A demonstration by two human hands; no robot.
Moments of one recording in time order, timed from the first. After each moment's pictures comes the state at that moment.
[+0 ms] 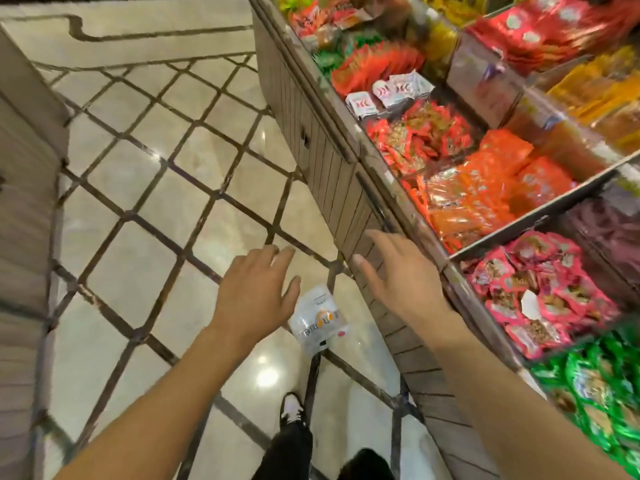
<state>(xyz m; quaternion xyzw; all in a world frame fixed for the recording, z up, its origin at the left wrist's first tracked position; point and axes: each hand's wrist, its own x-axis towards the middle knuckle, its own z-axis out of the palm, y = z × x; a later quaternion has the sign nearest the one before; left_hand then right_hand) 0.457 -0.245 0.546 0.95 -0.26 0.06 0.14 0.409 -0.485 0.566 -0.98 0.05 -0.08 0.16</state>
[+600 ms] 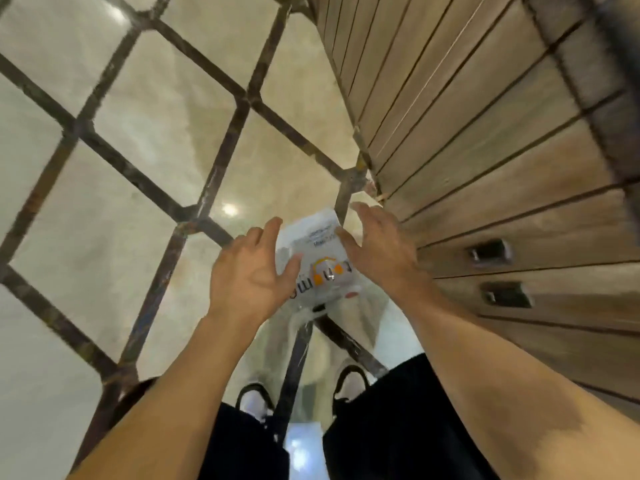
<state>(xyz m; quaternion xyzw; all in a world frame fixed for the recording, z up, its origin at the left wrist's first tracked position) 0.548 -0.330 0.012 0.97 -0.11 -0.07 0.20 0.558 -0.540 0.005 -0.97 0.09 0.14 0.15</state>
